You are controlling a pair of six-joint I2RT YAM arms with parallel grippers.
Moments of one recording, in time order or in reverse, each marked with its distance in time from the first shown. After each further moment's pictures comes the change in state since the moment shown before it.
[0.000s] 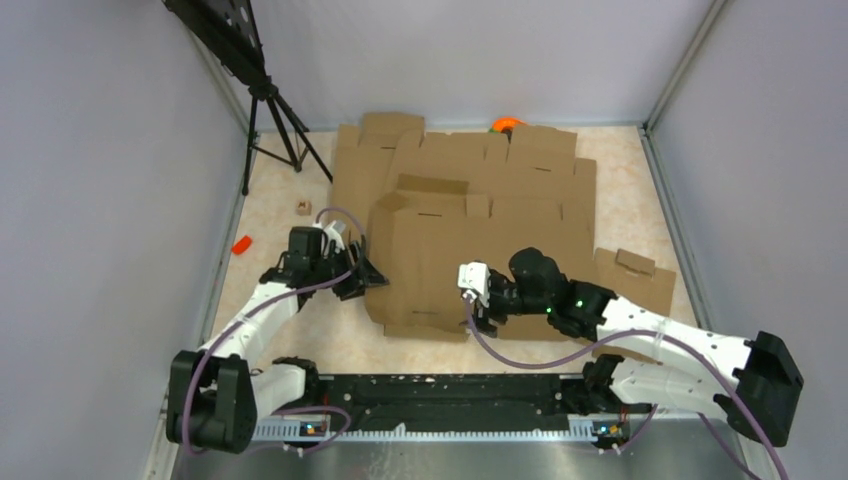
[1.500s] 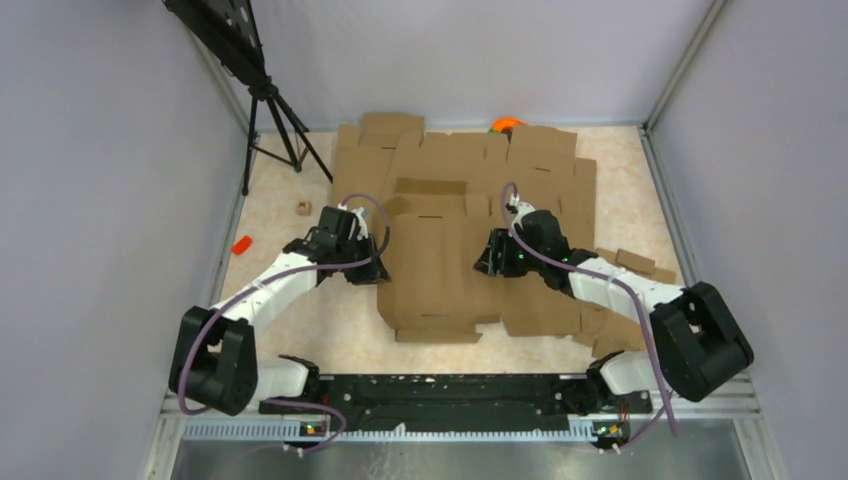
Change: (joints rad) left arm -0.185 0.164 0.207 -0.132 -0.249 0.082; right arm -0.431 0.334 0.008 0.226 0.090 0.945
